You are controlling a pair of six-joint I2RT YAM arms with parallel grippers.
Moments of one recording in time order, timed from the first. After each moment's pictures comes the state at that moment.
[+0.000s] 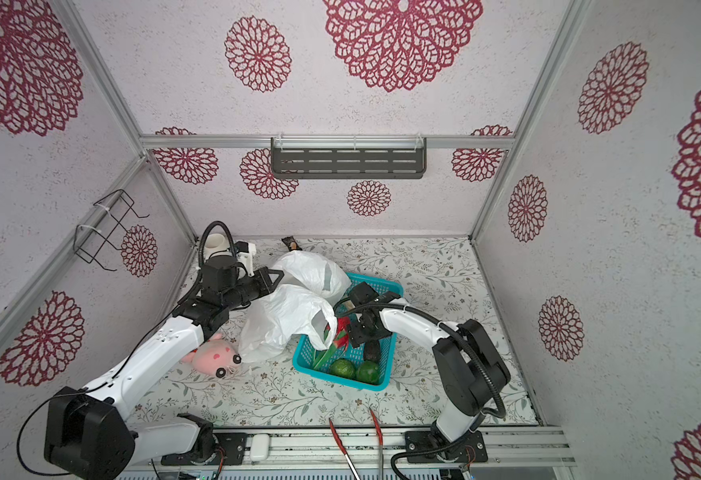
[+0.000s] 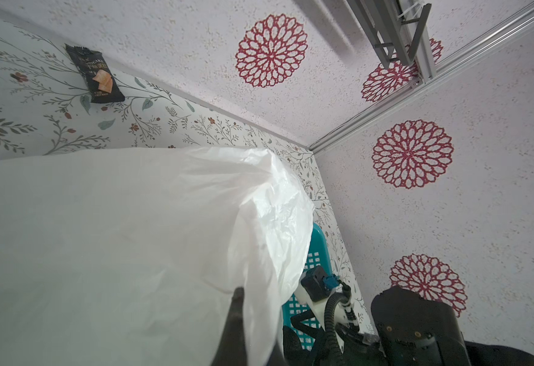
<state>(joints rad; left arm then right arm) -0.33 1.29 0.97 -0.09 0.28 -0.66 0.65 1.66 1.12 -0.77 0.02 0.27</state>
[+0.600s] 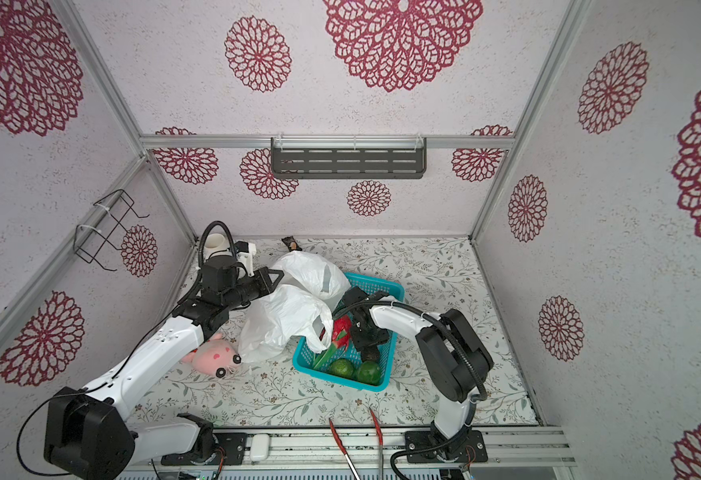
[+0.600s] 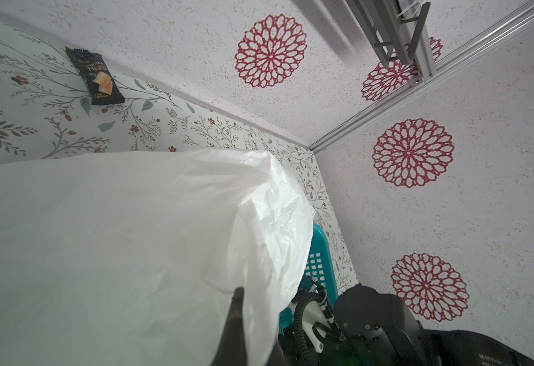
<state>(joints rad) -0.33 1.29 0.97 -0.09 0.28 -0.65 0.67 1.77 1.16 -0.84 0.04 0.32</state>
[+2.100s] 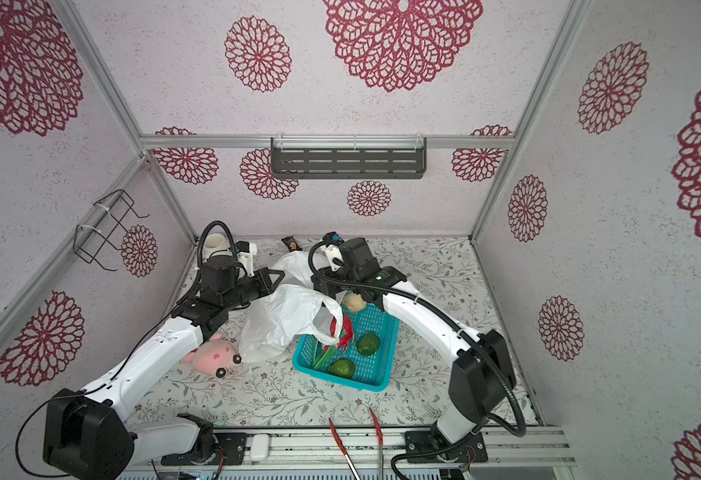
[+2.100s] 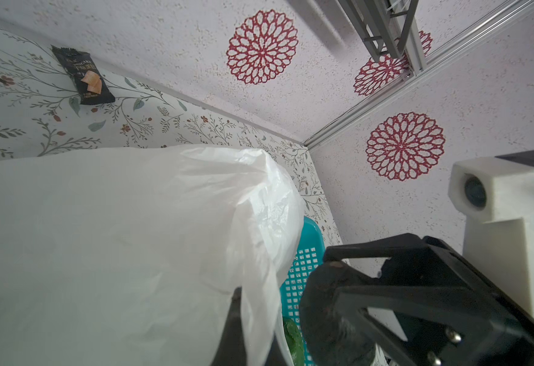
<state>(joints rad) -0.33 1.28 0.97 -0.09 0.31 -0.64 0.70 1.66 1.47 -0.38 -0.28 0.28</state>
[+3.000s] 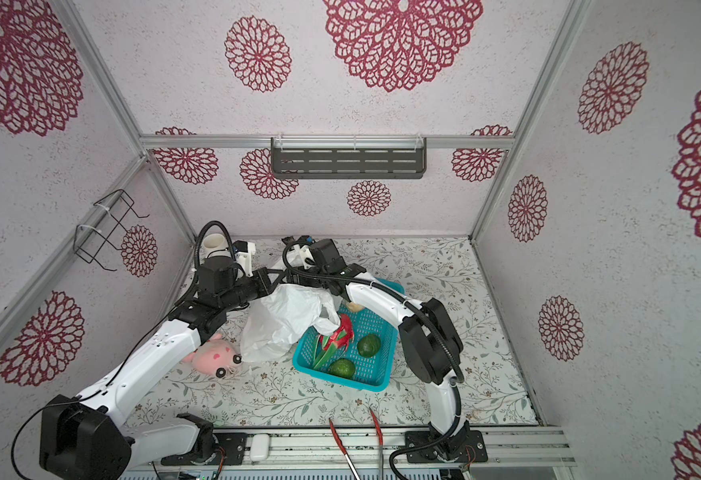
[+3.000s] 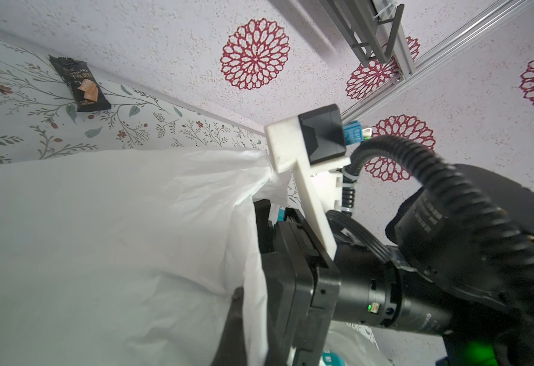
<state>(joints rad) -0.34 1.25 0.97 -0.09 0.30 -0.64 0.73 1.96 1.65 -0.25 -0.33 0.43</state>
